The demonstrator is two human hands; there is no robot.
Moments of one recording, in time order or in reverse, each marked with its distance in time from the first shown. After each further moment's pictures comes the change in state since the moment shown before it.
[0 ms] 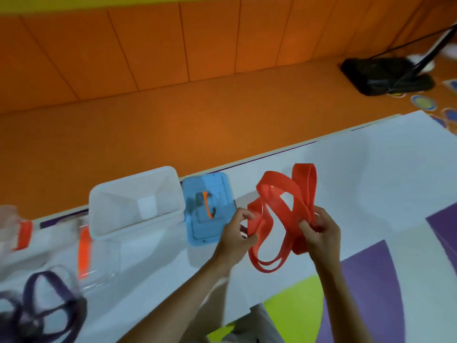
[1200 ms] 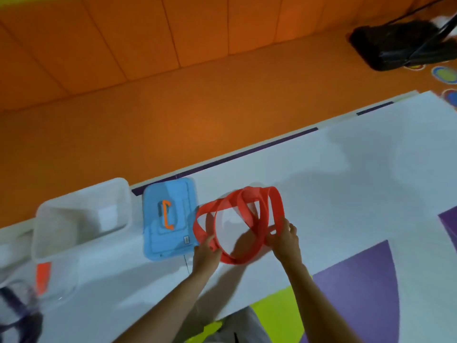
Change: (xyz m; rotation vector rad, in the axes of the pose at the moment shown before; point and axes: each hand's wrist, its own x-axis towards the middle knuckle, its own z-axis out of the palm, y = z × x) left_hand 0.063 -0.054 0.104 0.391 0.083 -0.624; right_hand 0.123 0.142 -0.022 -0.493 -0.369 0.416
